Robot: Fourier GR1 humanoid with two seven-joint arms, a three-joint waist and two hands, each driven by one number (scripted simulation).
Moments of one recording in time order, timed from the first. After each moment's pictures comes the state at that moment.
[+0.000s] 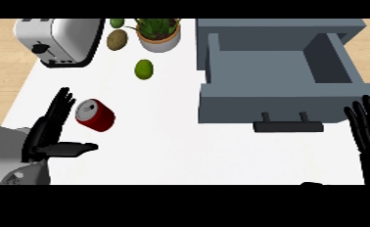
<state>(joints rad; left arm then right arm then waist) -0.14 0.25 0.28 -1.01 0.00 -0.24 -0.39 0.24 -0.03 -0.22 -2.04 -0.04 0.19 0.02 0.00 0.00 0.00</state>
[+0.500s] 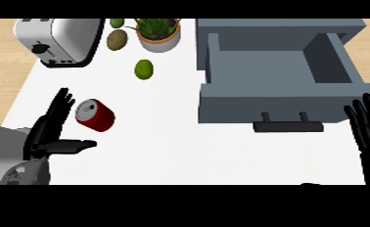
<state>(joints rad) -0.20 0.28 0.29 -0.85 0.01 -0.25 -0.45 0.23 -0.02 -0.21 -2.08 -0.02 0.19 0.06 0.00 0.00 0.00</state>
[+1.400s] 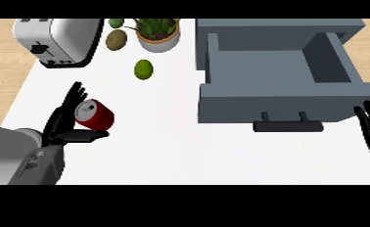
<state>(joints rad) -0.37 0.28 0.28 -0.56 -0.01 -0.20 -0.58 0.23 -0.02 -0.24 -2.14 -0.06 0.20 0.11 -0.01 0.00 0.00</state>
